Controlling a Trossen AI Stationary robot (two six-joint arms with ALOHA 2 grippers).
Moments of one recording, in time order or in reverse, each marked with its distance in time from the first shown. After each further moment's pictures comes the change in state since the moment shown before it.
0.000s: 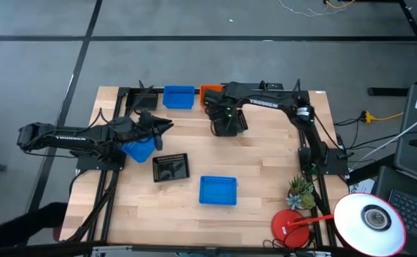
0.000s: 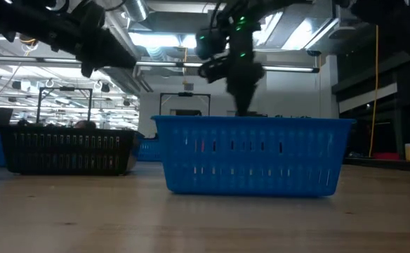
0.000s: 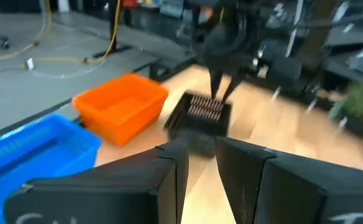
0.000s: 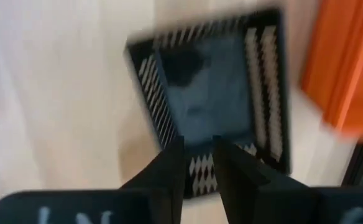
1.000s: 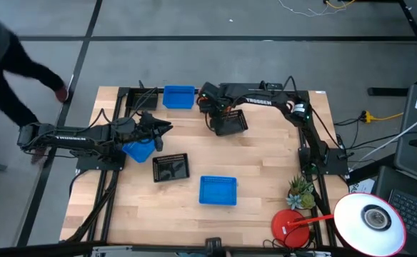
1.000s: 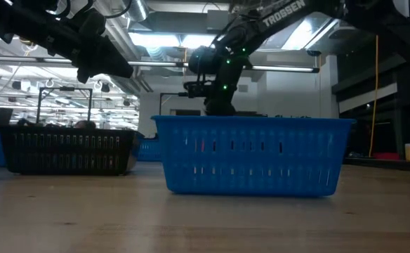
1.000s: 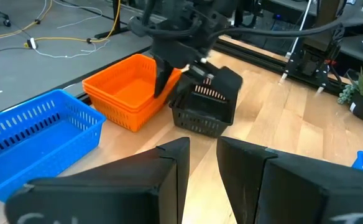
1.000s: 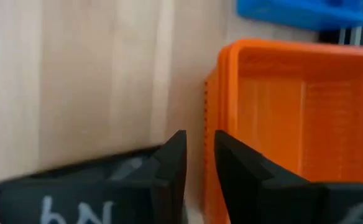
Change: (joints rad) left arm 0.000 0.000 0.000 -0.098 -0.007 -0.047; right arm -0.081 0.067 -0.144 0.605 0.020 -0.189
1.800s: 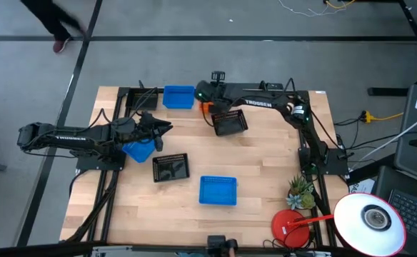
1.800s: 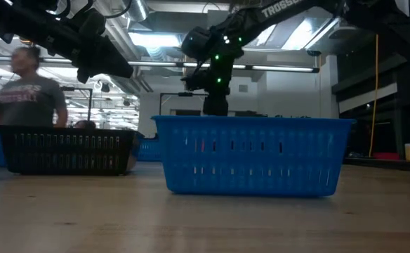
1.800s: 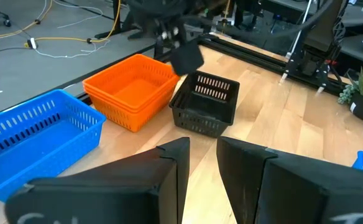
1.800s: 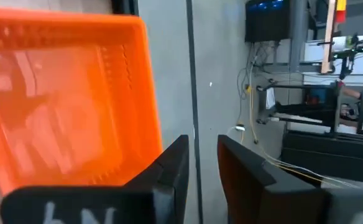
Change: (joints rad) left arm 0.001 0.000 0.000 0.000 0.000 0.000; right arm 0.048 0.001 0.095 0.058 0.695 -0.056
